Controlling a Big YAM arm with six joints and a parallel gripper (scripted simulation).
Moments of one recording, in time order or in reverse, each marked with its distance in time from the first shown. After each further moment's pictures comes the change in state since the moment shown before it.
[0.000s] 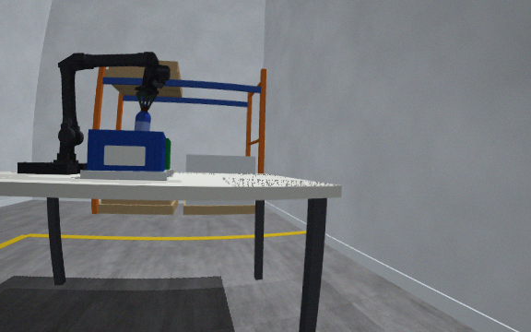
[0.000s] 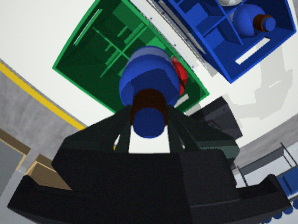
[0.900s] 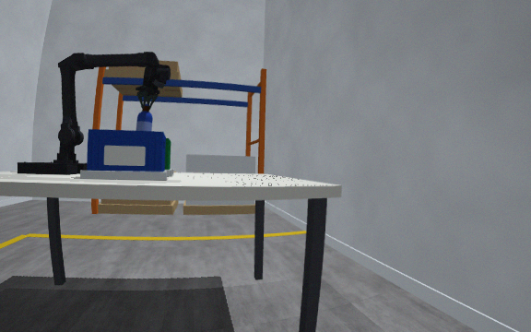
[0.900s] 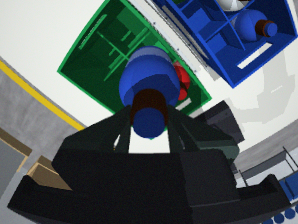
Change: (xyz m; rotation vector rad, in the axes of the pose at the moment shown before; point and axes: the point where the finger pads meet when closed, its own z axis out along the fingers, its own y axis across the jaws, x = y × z) arm -0.006 0.004 0.000 -0.016 -0.022 0.000
